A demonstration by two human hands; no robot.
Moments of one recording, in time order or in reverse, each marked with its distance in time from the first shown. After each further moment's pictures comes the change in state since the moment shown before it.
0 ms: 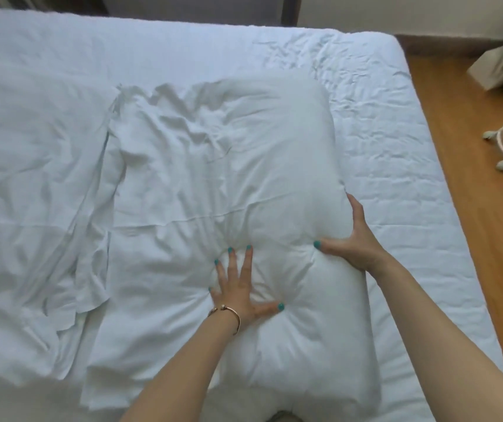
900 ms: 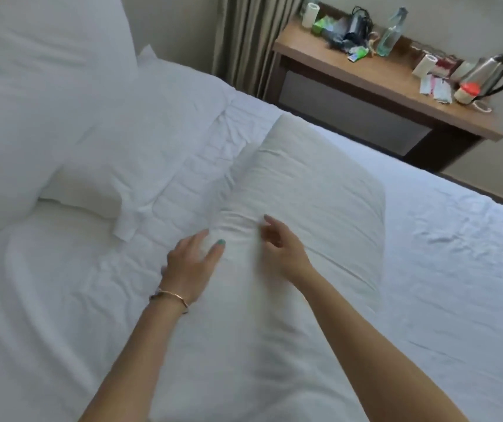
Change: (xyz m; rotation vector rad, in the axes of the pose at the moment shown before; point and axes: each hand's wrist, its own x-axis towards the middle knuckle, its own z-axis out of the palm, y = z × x) left_hand -0.179 -0.510 -0.465 -0.601 0.748 -0.122; right_hand -0.005 -0.366 0.683 -0.429 -0.272 -0.286
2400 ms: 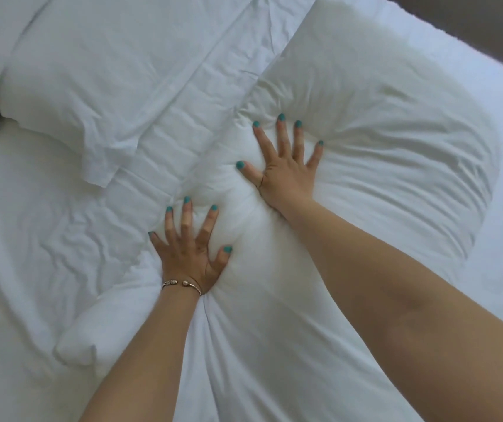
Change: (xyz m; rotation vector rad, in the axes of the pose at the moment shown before) left_hand 0.088 -0.127 0.157 0.692 0.142 0.049; right_hand 0.221 0.092 0.052 -0.779 0.007 -0.270
